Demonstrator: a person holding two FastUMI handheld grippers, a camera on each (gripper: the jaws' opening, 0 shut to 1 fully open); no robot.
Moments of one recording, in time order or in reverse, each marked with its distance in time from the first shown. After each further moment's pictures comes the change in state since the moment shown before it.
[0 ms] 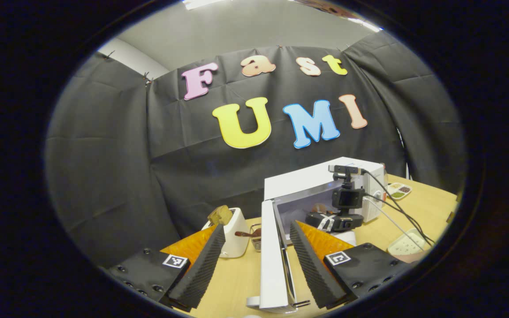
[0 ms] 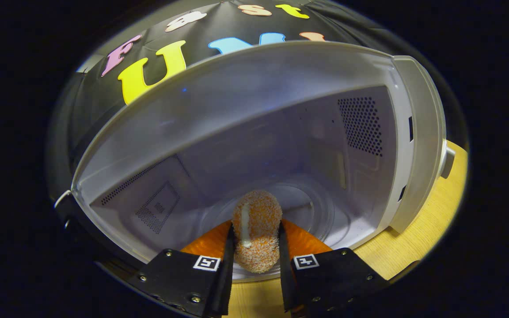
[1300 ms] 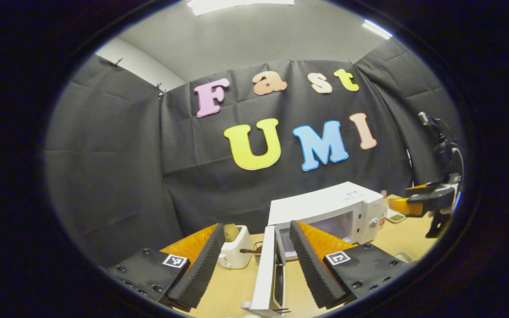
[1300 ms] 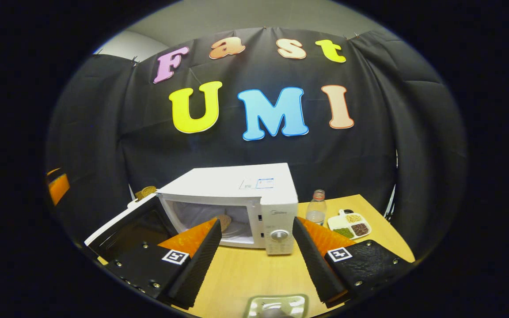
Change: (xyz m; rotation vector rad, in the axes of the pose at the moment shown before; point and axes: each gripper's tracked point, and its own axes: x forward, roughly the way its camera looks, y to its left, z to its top) left arm -0.042 -0.006 0.102 -0.003 -0.072 0.131; right arm -0.308 -0.151 0.191 -0.320 -0.051 0.168
